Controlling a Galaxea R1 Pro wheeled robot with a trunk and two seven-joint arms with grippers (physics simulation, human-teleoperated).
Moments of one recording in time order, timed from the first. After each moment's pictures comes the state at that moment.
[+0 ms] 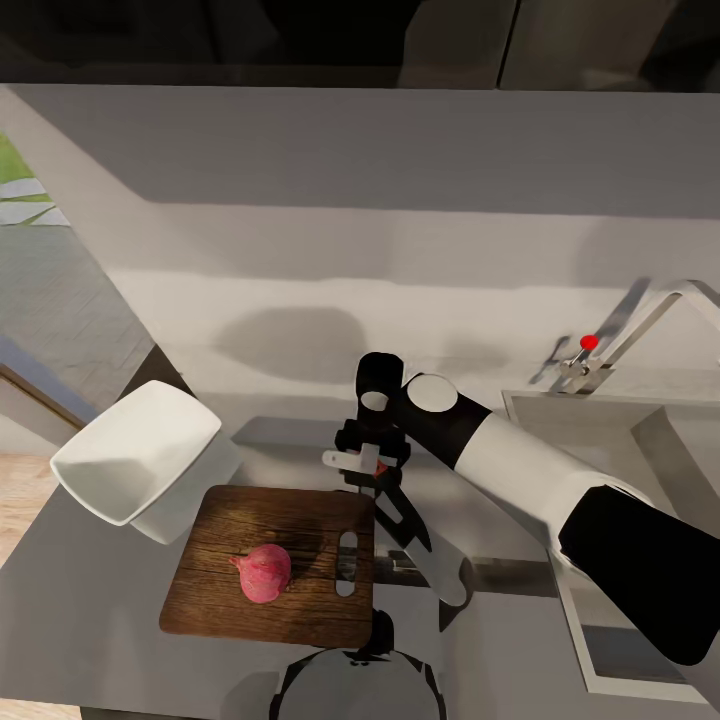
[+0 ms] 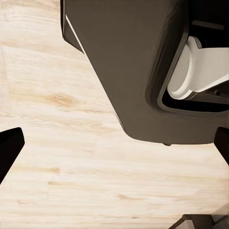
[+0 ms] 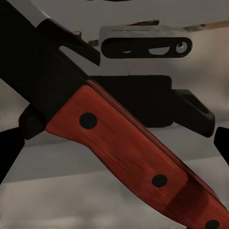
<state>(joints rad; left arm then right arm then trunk) -0.11 0.04 -0.05 0.07 0.21 -0.17 -0.19 -1.34 0.12 1.01 -0.86 0.89 -0.57 1.51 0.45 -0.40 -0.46</state>
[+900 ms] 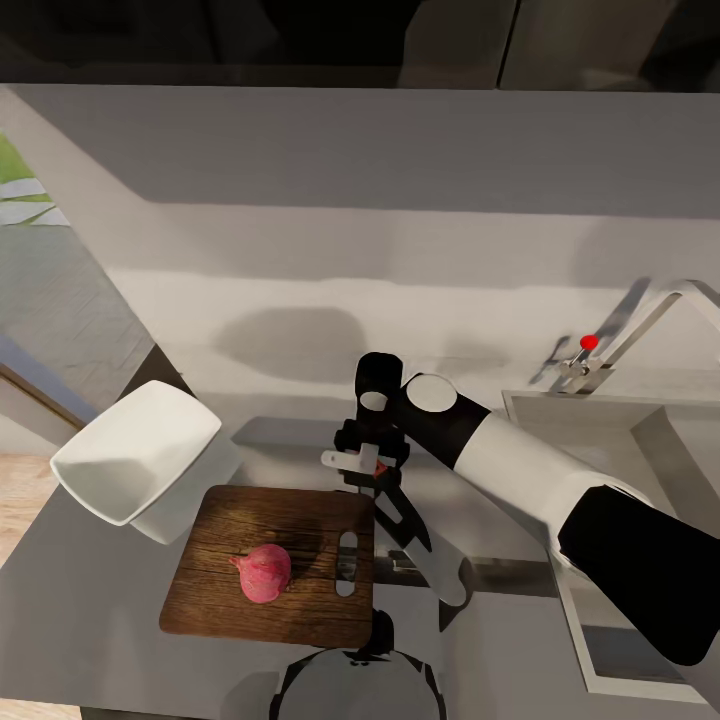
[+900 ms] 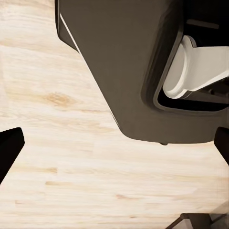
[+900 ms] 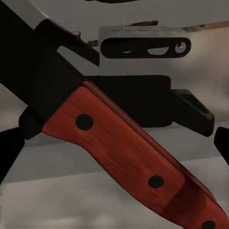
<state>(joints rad) -0.11 0.03 -0.05 0.07 0.21 -0.17 -0.19 -1.34 0.13 1.01 -0.86 0.89 -0.57 1.51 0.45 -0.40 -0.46</state>
